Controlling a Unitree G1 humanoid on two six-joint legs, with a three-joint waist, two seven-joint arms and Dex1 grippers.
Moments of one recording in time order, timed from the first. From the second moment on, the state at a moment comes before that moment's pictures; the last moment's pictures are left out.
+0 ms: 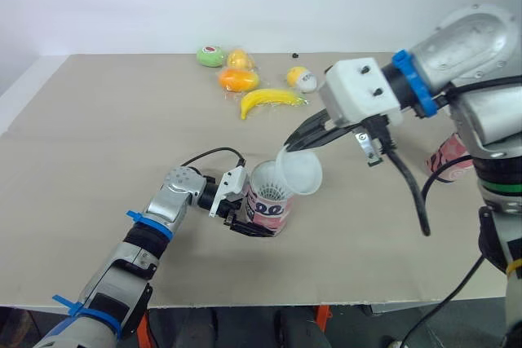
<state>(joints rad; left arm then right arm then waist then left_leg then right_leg) -0.70 0.31 -0.32 0.53 -0.22 -0.03 -1.52 -1.27 -0.82 0.44 -0.10 0.27 0.40 1.57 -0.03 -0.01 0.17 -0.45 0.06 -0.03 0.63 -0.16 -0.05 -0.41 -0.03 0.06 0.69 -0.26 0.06</state>
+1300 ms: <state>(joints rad) -0.68 0.34 -0.30 0.49 -0.22 0.02 -1.50 -1.39 -0.73 0.63 0.12 0.28 0.20 1.58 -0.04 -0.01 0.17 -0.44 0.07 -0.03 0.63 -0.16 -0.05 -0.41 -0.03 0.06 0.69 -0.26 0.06</state>
